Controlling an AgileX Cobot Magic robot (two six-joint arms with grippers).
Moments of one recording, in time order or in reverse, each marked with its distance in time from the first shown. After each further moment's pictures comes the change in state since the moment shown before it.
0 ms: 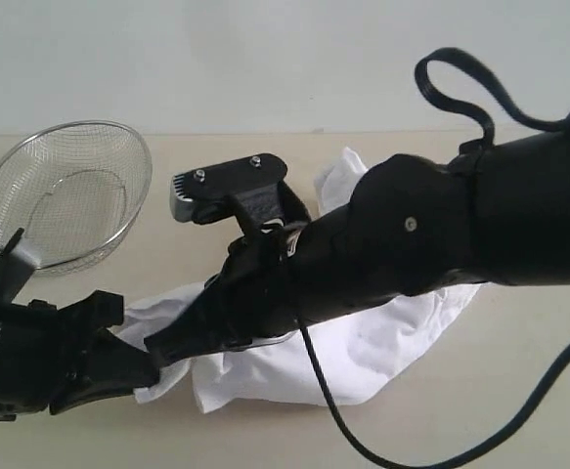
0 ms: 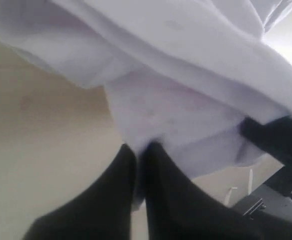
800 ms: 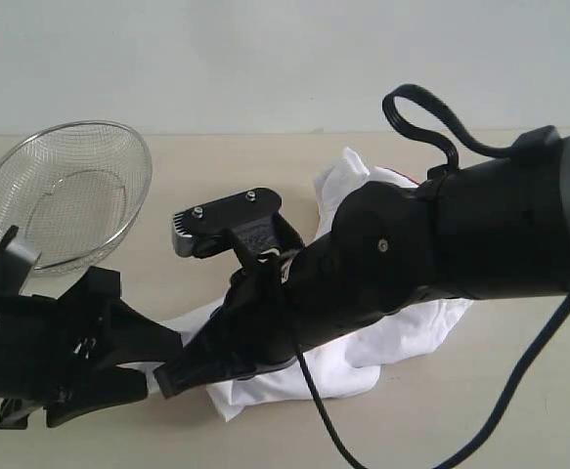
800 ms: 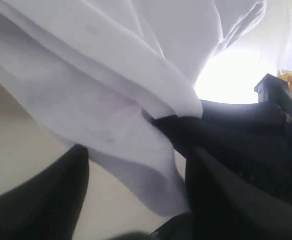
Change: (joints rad) left arm 0.000 -0.016 0.000 -0.052 0.073 -0.103; right arm 0.000 0.075 0.000 -0.004 0.036 0.000
